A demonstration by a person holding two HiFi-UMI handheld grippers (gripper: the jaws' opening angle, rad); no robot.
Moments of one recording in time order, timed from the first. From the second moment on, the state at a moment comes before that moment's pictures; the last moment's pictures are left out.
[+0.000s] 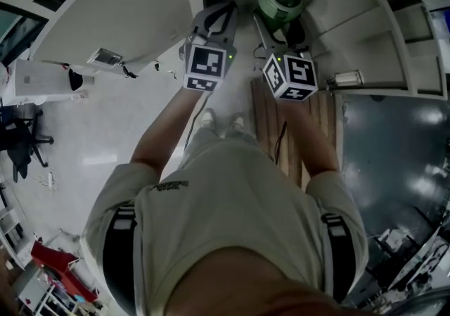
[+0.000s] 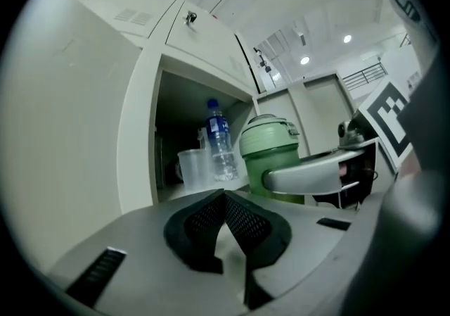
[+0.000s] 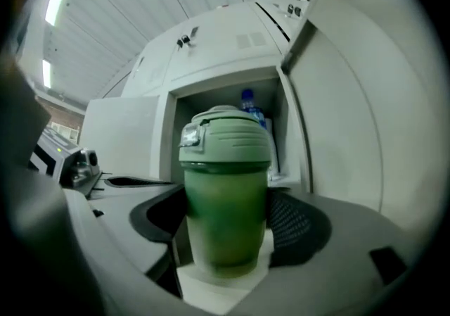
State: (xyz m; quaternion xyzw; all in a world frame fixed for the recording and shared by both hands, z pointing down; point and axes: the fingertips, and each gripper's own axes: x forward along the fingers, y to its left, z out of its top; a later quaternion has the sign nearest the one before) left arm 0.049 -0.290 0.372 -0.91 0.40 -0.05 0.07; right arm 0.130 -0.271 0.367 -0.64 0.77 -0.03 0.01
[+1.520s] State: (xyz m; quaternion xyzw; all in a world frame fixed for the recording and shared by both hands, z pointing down) left arm 0.017 -0.192 0.292 -0.92 0.38 -0.01 0.10; right arm 0.096 -0.154 0.280 -0.56 0.82 0.04 0.06
